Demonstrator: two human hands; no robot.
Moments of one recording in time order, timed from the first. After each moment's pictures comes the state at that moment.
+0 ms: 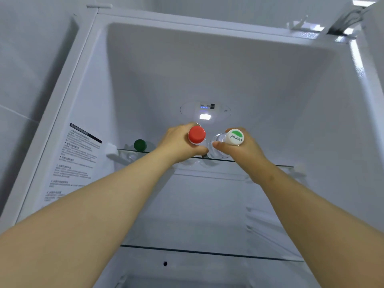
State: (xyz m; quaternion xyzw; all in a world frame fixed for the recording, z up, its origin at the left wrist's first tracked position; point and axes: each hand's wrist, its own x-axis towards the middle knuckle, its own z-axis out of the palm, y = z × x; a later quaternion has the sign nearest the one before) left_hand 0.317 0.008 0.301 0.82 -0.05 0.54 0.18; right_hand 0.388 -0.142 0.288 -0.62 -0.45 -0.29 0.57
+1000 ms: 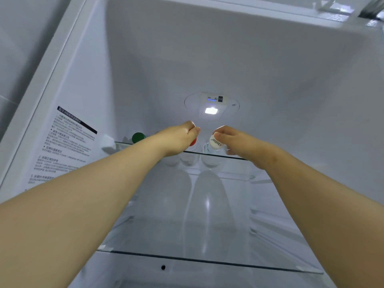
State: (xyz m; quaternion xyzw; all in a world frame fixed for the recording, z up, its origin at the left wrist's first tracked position) left_hand 0.326 0.037 0.311 0.90 0.04 0.41 0.14; right_hand 0.406 -0.118 0.318 -0.78 -0.44 -0.19 0.40
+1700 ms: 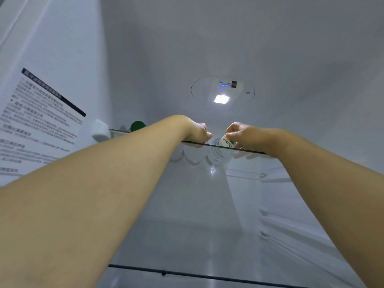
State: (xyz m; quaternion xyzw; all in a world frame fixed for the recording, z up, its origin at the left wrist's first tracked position) left_hand 0.378 0.041 0.334 0.94 0.07 0.30 0.16; right_hand 0.439 -0.099 0.335 -0.86 -0.36 -0.19 0.29
